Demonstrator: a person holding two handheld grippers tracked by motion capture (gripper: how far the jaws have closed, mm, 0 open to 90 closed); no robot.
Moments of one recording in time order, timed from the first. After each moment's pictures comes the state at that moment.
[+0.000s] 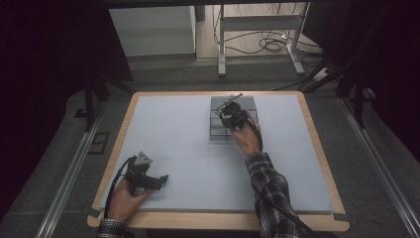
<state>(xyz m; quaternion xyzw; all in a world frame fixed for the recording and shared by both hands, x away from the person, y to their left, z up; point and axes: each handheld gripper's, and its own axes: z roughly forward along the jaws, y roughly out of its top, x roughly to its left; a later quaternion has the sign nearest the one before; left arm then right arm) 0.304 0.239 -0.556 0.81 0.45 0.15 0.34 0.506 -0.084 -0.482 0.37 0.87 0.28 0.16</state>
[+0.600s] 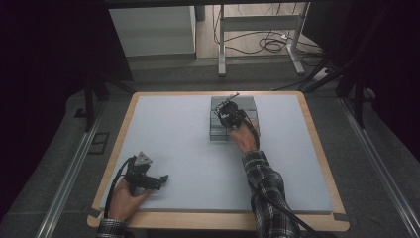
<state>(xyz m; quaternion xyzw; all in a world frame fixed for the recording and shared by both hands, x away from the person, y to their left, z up) 0.304 0.238 -0.556 0.81 0.45 0.15 0.34 0.518 -0.077 -0.493 0.37 0.87 0.27 0.16</state>
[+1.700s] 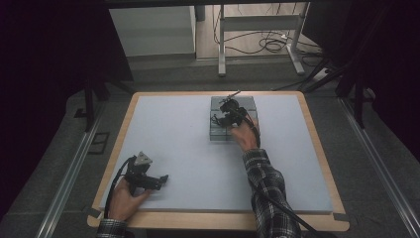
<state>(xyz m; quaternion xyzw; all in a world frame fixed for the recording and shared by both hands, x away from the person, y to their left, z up) 0.304 0.238 -0.556 0.81 0.45 0.15 0.34 0.520 -0.078 -0.486 0.37 0.87 0.28 0.17</state>
